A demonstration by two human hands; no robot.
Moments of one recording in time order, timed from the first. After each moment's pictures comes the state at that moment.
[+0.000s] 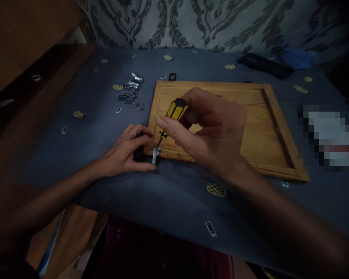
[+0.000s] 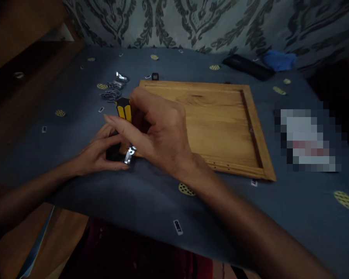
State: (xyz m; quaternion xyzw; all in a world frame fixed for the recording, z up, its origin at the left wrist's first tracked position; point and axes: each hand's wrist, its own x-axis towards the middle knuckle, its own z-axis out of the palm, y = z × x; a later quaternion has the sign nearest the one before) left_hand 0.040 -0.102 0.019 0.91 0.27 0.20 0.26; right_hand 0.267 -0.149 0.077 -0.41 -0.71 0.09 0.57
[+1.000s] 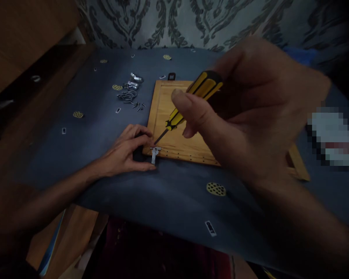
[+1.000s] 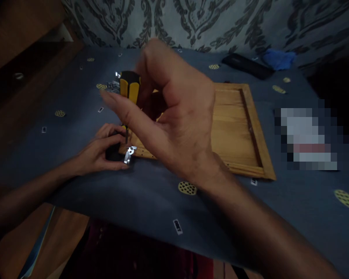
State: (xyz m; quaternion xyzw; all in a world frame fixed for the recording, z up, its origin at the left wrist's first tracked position) left_hand 0.041 -0.103 0.026 0.90 0.28 0.19 0.27; right_hand 0.276 -0.163 0.104 -0.43 -0.69 0.10 0.57
